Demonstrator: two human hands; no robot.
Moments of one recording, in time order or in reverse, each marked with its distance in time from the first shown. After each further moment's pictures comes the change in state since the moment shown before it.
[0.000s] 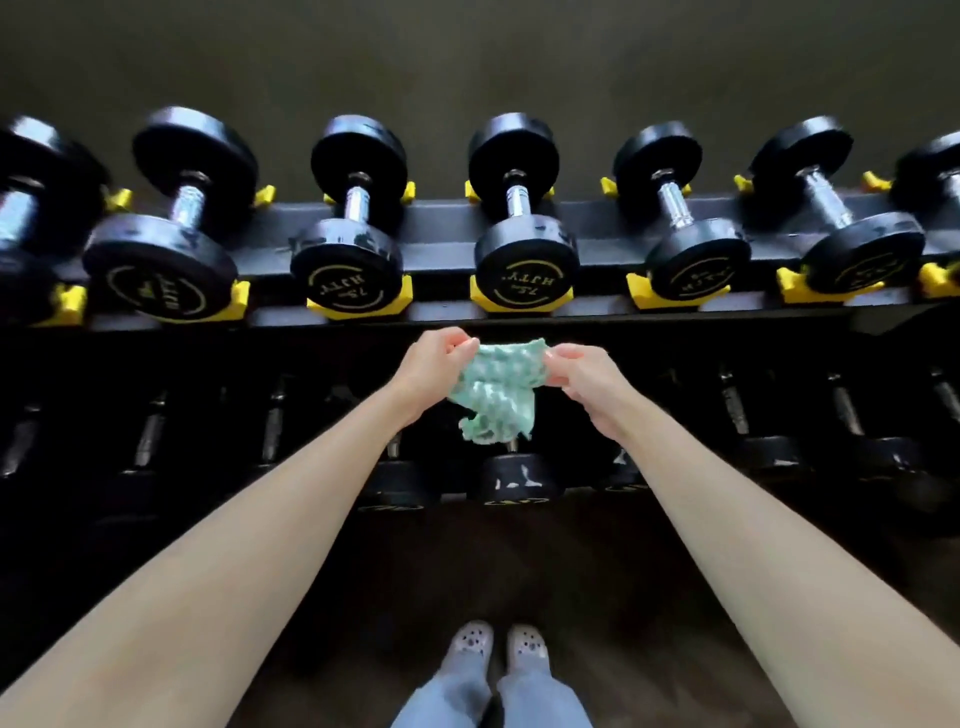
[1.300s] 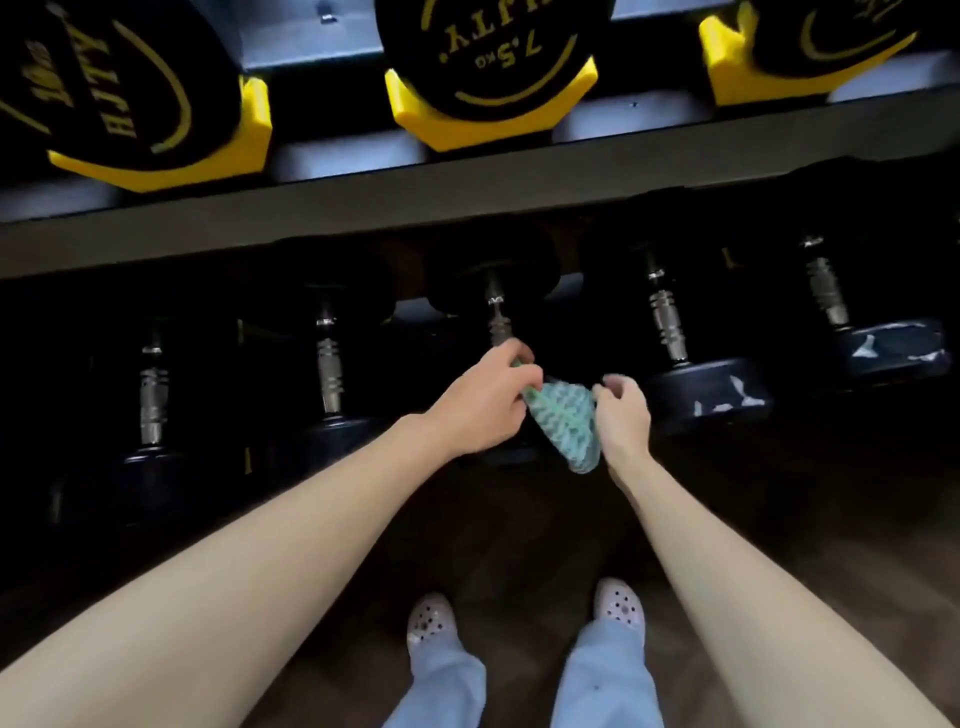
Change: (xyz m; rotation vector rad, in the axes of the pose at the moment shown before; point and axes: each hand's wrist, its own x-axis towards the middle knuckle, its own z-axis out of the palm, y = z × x) left_hand 0.058 -0.283 -0.026 0.534 -0.371 0.488; right_hand 0.115 0.232 0.230 -0.028 0.518 0.353
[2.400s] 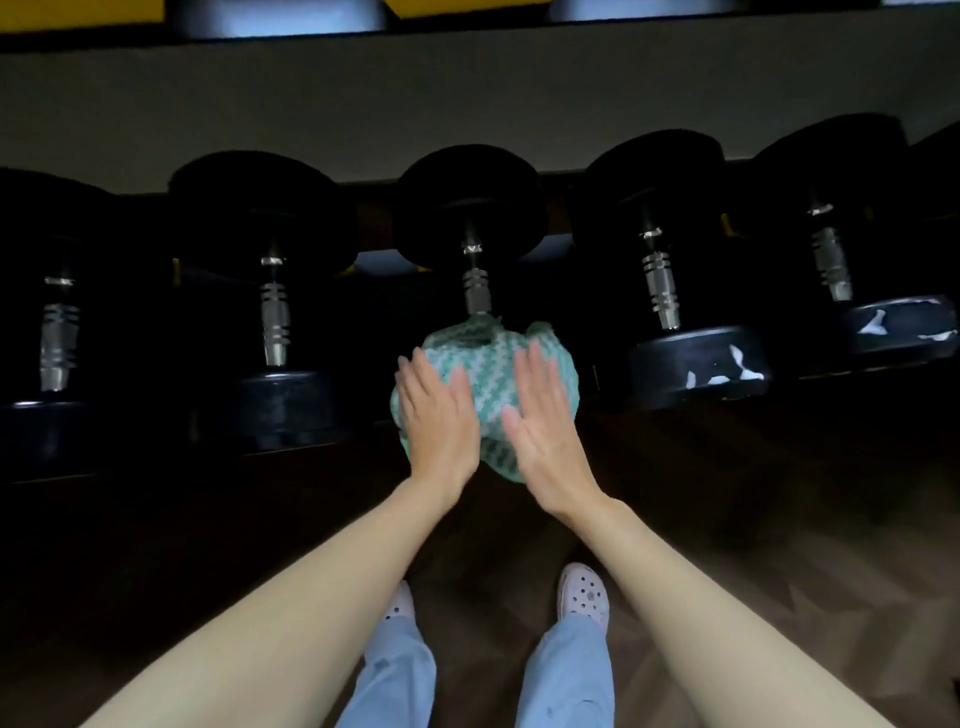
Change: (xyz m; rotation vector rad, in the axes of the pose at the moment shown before) left_hand -0.014 -0.025 0.126 -0.190 0.305 -0.759; right_hand -0.023 0.066 0.018 -0.465 -0.425 -0.788
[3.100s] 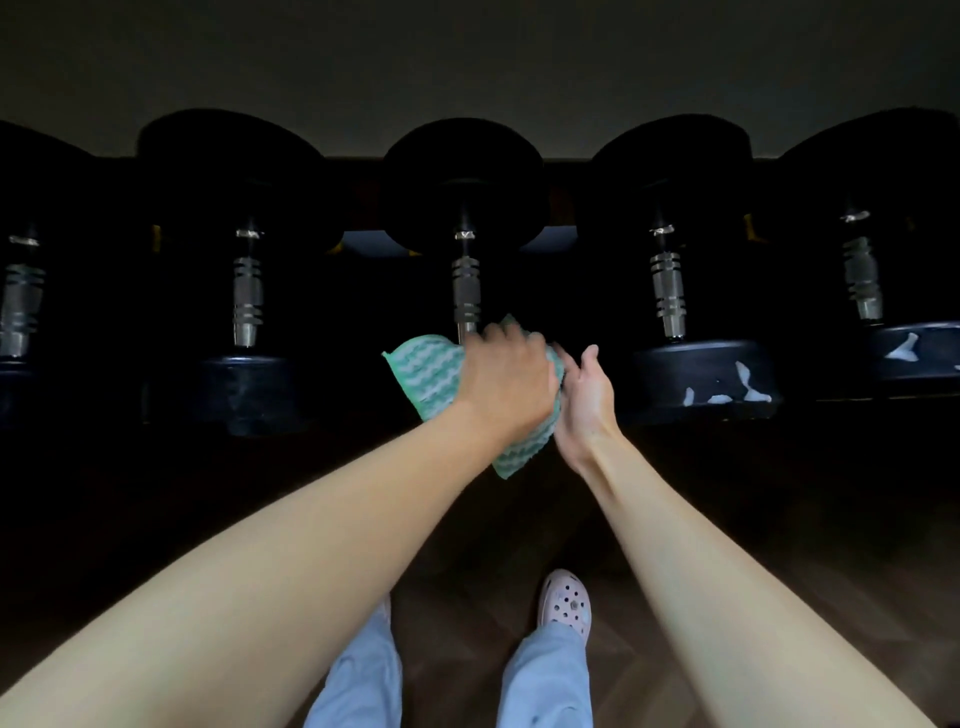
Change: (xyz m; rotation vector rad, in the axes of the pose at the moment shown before) left_hand 0.019 0.087 0.005 0.828 -0.002 0.542; right_hand 0.048 0.034 -0.037 1.251 0.078 0.596
